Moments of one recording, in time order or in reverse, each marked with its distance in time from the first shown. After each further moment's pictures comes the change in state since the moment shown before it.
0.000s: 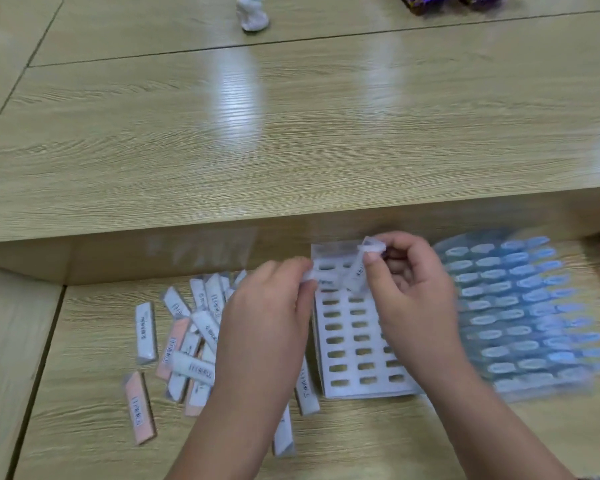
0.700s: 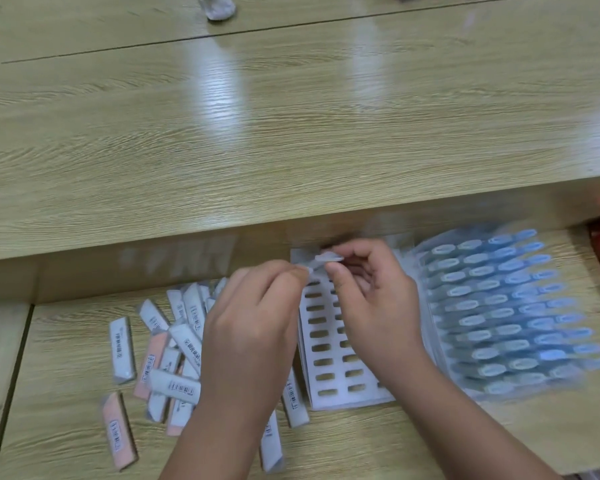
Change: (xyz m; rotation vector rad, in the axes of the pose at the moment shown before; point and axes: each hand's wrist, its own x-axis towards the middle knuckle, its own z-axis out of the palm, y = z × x) left_hand 0.000 -0.017 0.022 0.045 0.223 0.324; right_hand 0.002 0.020 0.016 -0.013 -0.049 -0.061
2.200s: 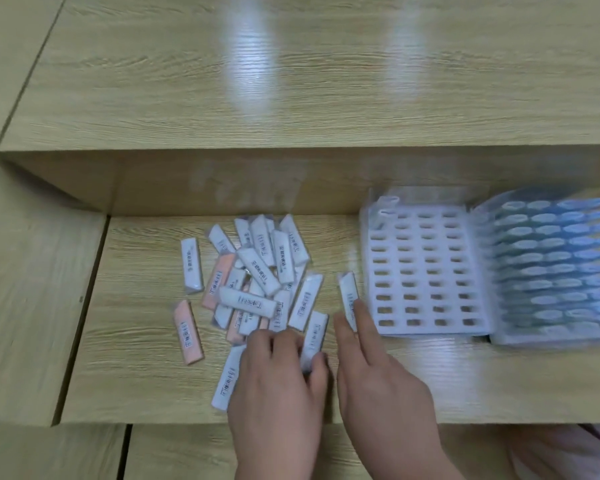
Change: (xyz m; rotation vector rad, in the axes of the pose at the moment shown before) left_hand -0.129 0.012 -0.046 0.087 -0.452 -0.709; right_hand -0.150 -0.015 0.035 -1.056 -0.257 -0.250
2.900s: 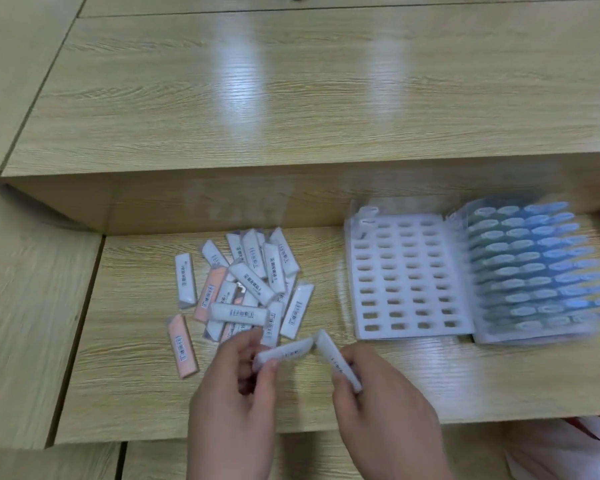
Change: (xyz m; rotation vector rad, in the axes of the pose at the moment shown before) left_hand -0.004 -0.035 -0.019 -0.632 0.114 -0.042; right_hand -0.007 -0.001 -0.035 0.347 -0.418 0.410
